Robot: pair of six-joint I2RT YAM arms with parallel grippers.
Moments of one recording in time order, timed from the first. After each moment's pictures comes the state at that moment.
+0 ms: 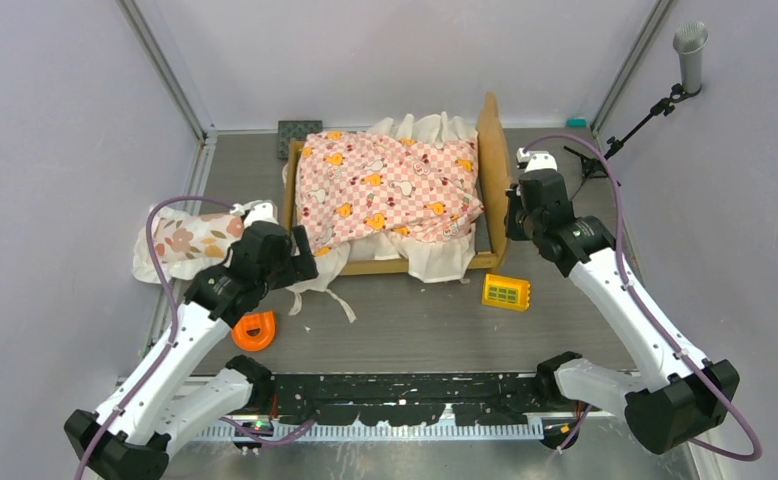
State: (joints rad) left arm -0.50 0.85 0.87 -0.81 -0.32 -0.60; right arm 0.36 1.10 1.08 -0.67 0.22 0.25
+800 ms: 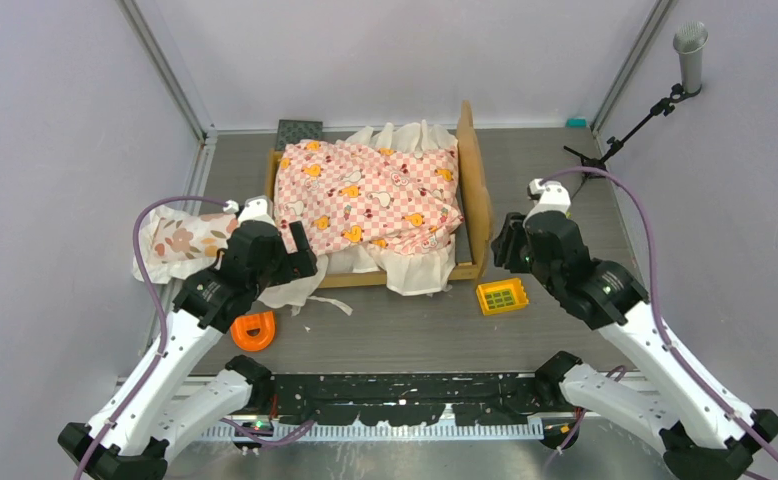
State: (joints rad) left arm -0.50 0.80 0.91 -0.81 -0.29 -0.58; right arm 0.62 0.87 1.03 -0.78 0.35 0.45
